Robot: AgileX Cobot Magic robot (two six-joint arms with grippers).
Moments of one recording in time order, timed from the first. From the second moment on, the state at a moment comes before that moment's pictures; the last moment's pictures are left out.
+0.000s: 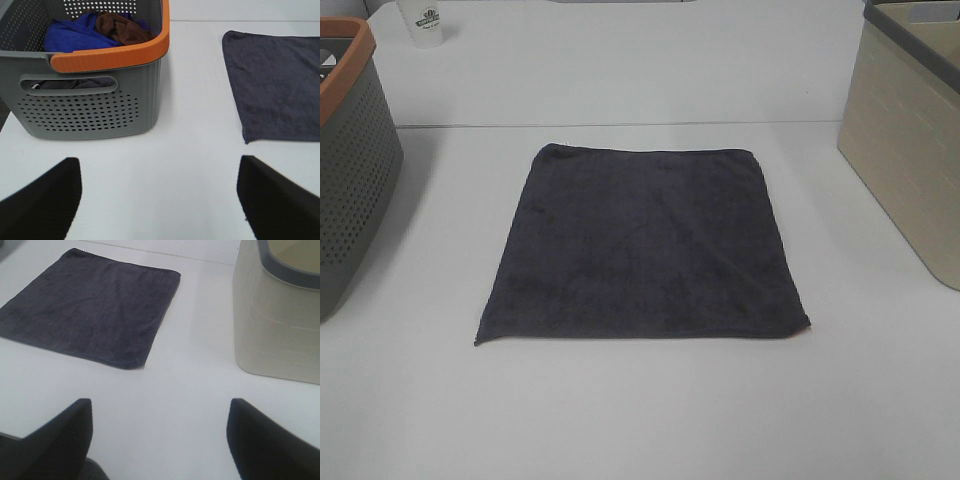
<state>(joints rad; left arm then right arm) 0.04 0.00 -0.51 -0.07 1.05 0.03 0.15 0.00 -0.51 0.05 1.05 -0.11</state>
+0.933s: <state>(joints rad) 0.04 0.00 -0.51 -0.07 1.05 0.03 0.15 0.00 -0.51 0.05 1.05 -0.11</state>
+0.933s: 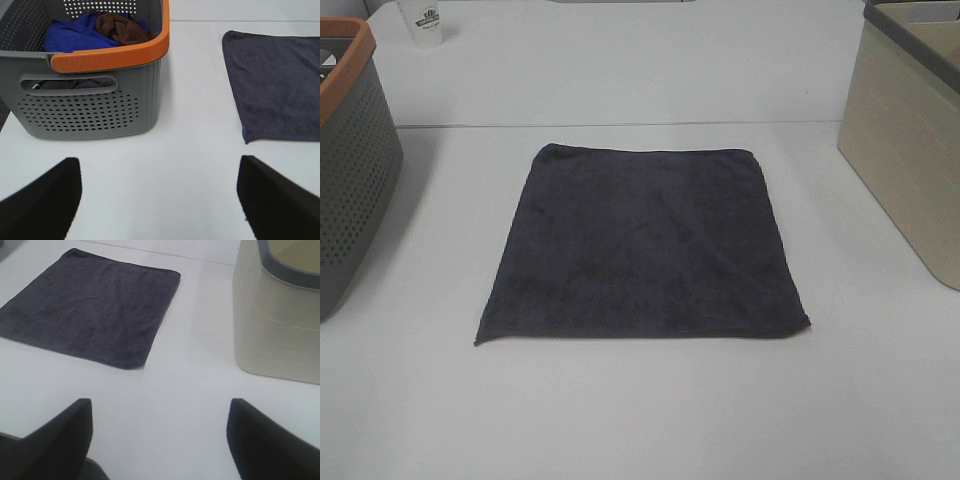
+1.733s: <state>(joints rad) 0.04 0.00 -0.51 -0.07 1.05 0.03 0.15 0.00 -0.51 0.05 1.05 -0.11</state>
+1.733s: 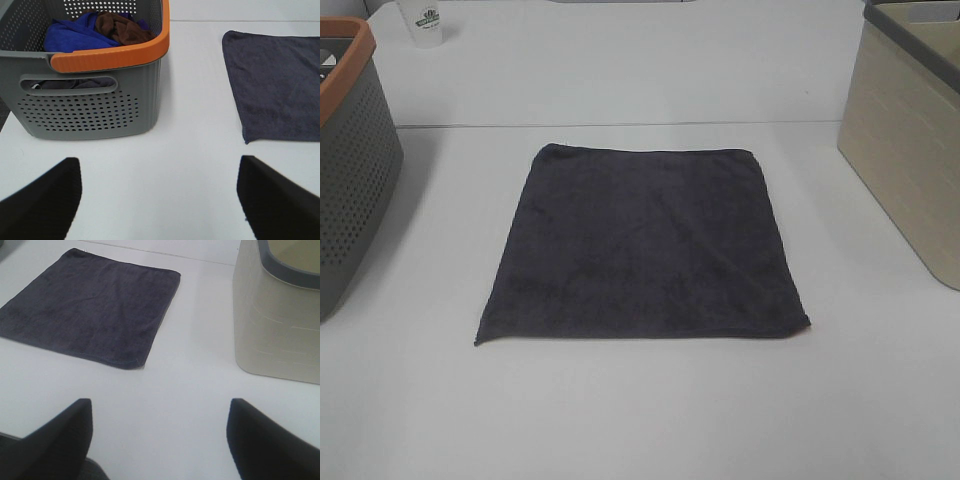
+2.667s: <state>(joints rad) 0.04 0.00 -0.51 -0.07 1.05 0.03 0.15 0.00 -0.50 0.05 1.05 -0.11</state>
